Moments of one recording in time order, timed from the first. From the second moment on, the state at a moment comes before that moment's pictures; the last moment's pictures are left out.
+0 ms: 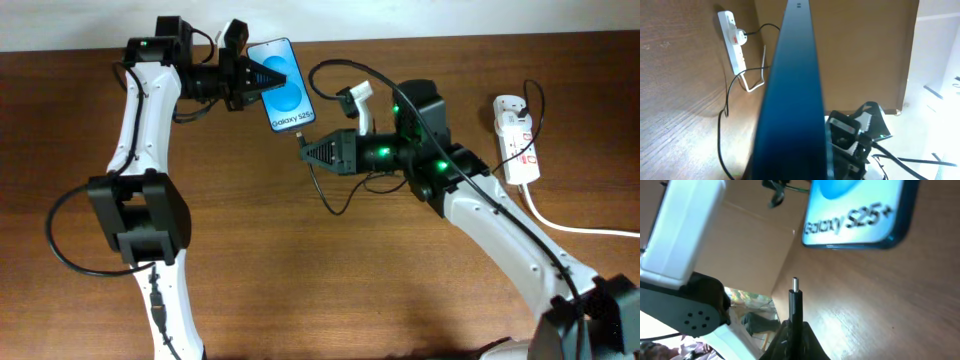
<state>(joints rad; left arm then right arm) 0.00 2.35 2.27 -1.34 1.52 0.00 0.39 1.58 1.18 -0.10 -0.96 0.68</state>
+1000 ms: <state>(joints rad) -0.02 2.35 2.27 -1.34 1.52 0.01 0.38 1.64 1.04 0.29 -0.97 0.92</state>
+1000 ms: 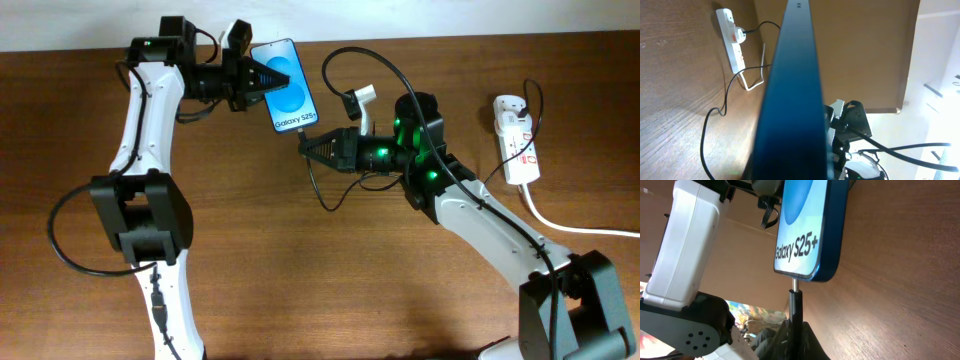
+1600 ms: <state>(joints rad) -0.02 2.35 2.27 -1.33 1.50 0.06 0.38 1.67 1.03 0.32 -0.97 0.97</state>
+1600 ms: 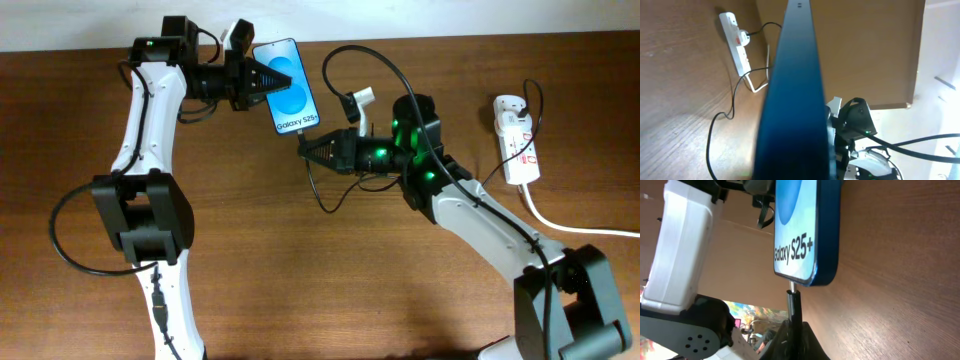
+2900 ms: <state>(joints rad) -0.02 2.35 2.28 -1.40 1.08 0.06 0.25 1.70 1.04 -0.21 -0.80 0.66</state>
